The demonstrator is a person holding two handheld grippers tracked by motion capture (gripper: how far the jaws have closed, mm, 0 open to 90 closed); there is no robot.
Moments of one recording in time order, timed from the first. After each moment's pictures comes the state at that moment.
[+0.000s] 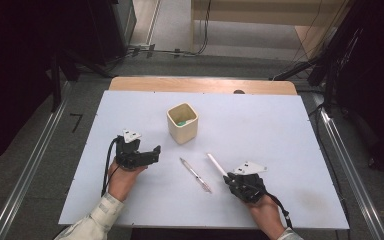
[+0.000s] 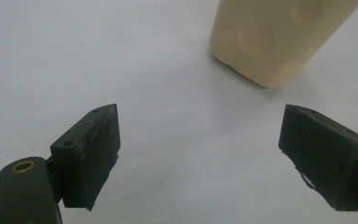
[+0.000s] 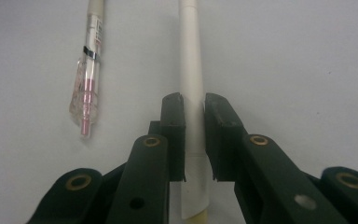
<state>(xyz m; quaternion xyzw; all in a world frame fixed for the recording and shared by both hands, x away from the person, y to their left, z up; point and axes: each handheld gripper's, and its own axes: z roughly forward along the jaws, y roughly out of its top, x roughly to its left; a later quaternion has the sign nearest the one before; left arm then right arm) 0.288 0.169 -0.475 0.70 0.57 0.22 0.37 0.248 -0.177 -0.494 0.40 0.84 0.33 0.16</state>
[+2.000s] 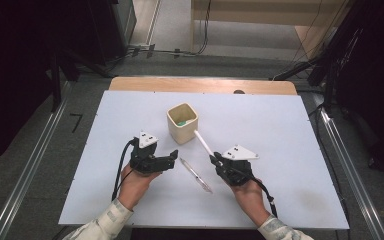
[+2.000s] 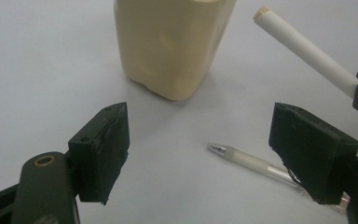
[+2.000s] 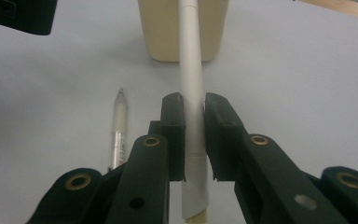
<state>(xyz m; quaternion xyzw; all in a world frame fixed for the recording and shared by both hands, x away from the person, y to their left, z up) 0.271 0.124 -0.451 0.72 0.52 0.20 0.41 0.273 -0.137 -0.468 0.38 0.80 0.41 0.20</state>
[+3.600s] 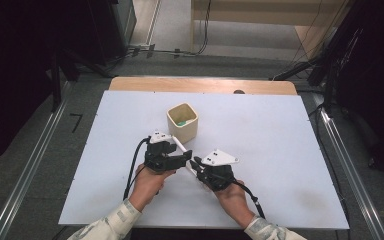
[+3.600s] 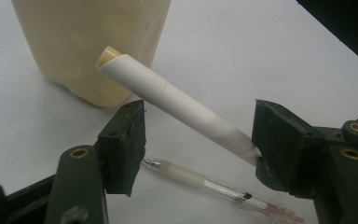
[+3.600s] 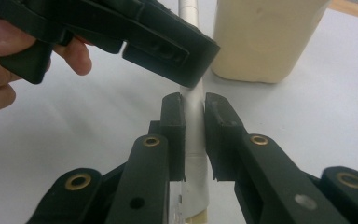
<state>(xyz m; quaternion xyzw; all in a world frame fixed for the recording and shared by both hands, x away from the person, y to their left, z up) 0.282 0.097 -0.456 0.73 0.51 0.11 0.45 0.261 -0.094 -0.470 0.33 0.82 0.44 0.18</state>
